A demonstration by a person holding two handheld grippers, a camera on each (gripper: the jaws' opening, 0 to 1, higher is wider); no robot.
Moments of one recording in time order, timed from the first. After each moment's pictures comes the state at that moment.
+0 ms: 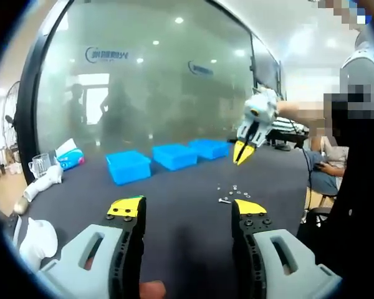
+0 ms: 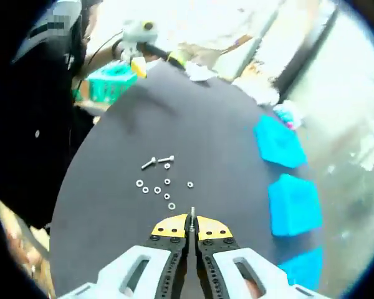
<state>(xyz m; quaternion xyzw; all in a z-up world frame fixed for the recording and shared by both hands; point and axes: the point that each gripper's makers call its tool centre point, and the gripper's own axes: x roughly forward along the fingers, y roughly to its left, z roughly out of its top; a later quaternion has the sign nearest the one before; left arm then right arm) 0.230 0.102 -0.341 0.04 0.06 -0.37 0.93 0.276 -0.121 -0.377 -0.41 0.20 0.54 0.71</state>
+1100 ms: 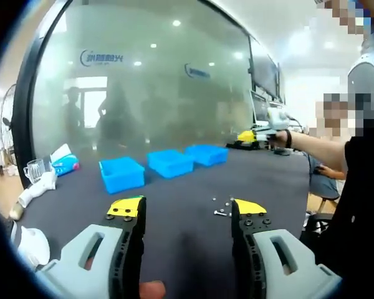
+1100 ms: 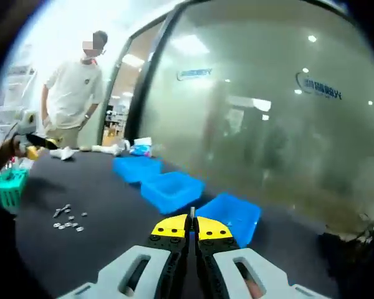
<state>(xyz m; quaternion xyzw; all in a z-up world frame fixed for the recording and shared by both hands) 0.239 0.083 -0.334 0.03 0.05 -0.37 0.93 0.367 -0.280 -0.311 -0.14 0.05 0.21 0.97</state>
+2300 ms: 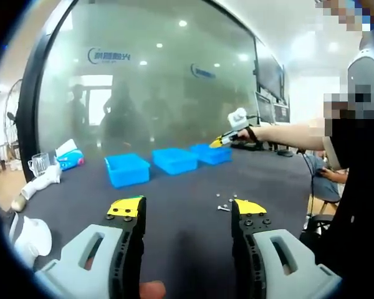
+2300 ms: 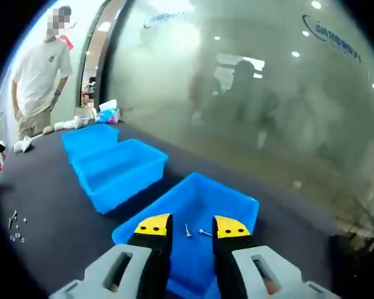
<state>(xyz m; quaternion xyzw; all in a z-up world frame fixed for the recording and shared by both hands) 0.235 0.094 -0.339 0.02 0.05 -0.36 0.93 0.491 -0.291 -0.363 -0.15 0.19 0.17 0.95</state>
